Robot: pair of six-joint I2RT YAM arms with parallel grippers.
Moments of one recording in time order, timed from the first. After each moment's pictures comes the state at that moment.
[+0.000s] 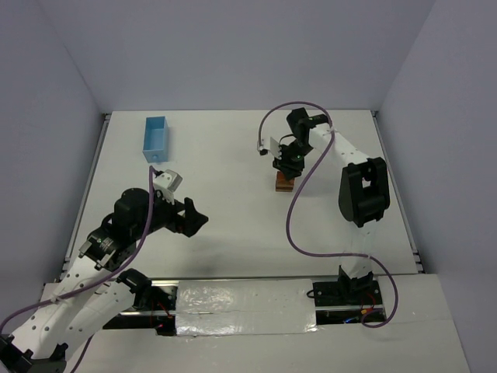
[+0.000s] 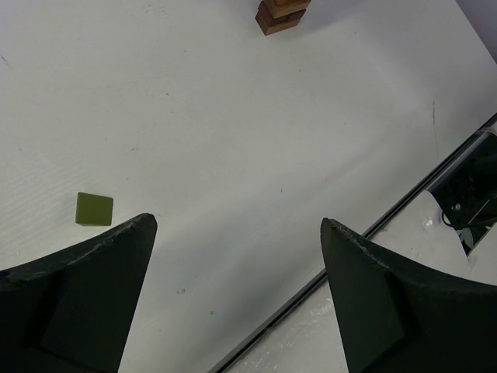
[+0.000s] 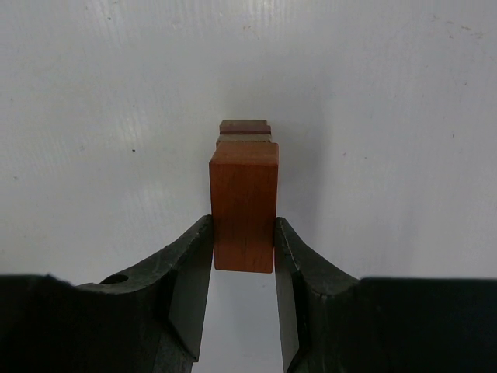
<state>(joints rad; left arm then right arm) -0.50 0.61 0.70 -0.51 0.22 -0.27 0.30 1.99 1.69 -1.07 -0.40 -1.15</state>
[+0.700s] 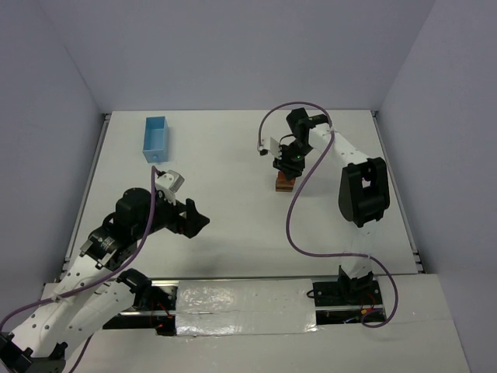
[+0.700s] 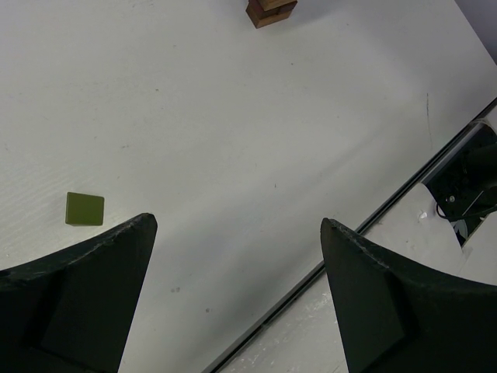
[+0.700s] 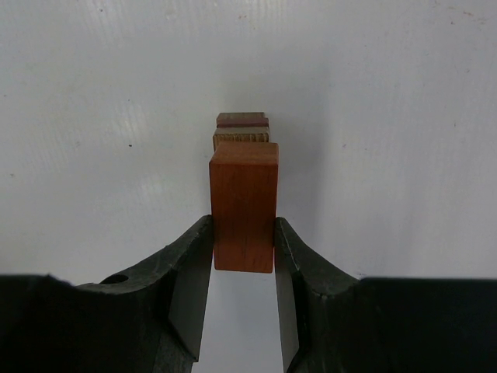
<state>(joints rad) -0.51 0.62 0.70 -0.51 0.24 -0.27 0.31 1.99 1.69 -1.07 -0.38 -1.13</state>
